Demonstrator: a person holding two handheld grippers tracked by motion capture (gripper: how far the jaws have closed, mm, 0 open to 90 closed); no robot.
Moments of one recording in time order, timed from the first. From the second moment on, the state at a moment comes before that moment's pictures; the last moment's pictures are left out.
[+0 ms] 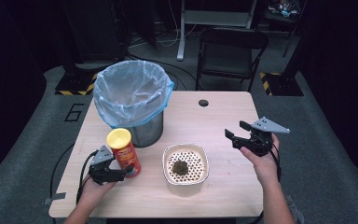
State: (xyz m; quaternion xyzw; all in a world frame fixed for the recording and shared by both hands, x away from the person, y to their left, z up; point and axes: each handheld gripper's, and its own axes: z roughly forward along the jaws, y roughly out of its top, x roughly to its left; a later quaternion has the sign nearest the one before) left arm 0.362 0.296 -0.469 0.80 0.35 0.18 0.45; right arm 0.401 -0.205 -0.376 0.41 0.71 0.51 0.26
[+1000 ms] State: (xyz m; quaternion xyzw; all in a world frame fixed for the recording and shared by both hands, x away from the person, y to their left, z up) left arm 0.354 0.268 -0.354 0.82 0.32 0.15 0.45; right arm 0.416 -0.213 -0.405 0.44 0.72 0.48 0.24
